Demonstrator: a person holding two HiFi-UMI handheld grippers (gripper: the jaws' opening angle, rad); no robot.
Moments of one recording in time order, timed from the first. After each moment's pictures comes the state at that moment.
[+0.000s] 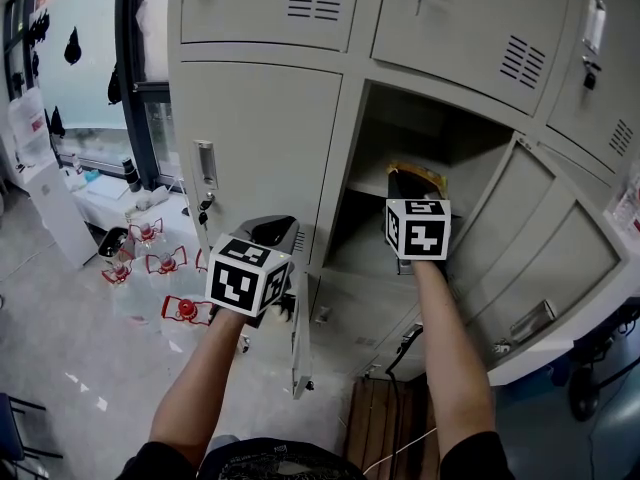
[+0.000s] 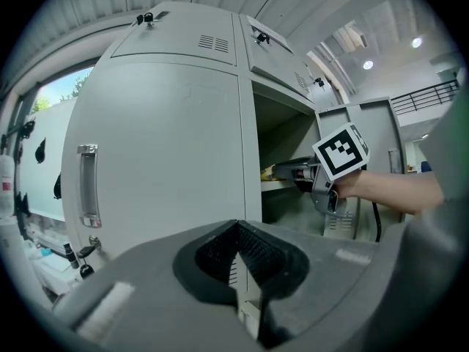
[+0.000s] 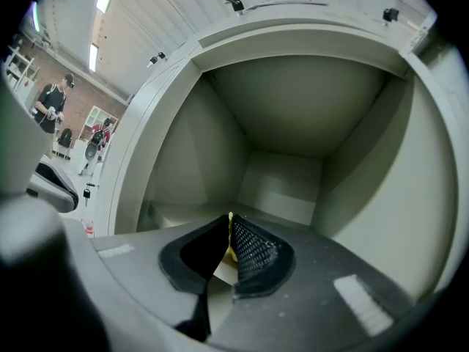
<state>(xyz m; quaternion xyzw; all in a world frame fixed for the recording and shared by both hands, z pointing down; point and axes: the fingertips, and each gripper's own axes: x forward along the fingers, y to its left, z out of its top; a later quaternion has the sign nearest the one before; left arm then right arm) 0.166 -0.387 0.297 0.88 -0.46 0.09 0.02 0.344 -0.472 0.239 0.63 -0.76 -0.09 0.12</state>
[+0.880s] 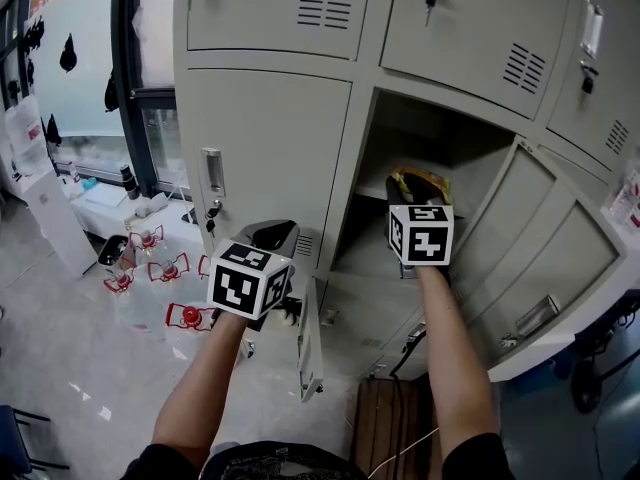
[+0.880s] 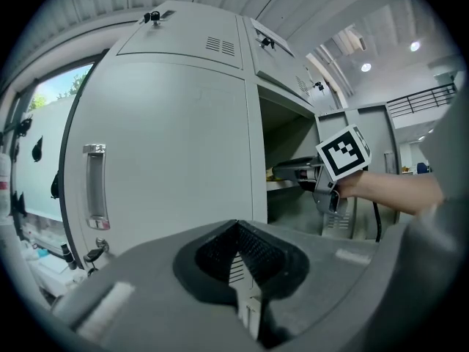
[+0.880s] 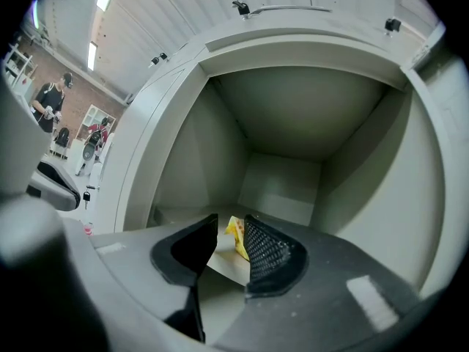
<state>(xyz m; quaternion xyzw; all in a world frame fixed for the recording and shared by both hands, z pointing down) 0.150 -0.388 0.296 0.89 -0.45 0.09 0.02 0.335 -0.464 0.238 0.64 -0.75 -0.10 0.12</state>
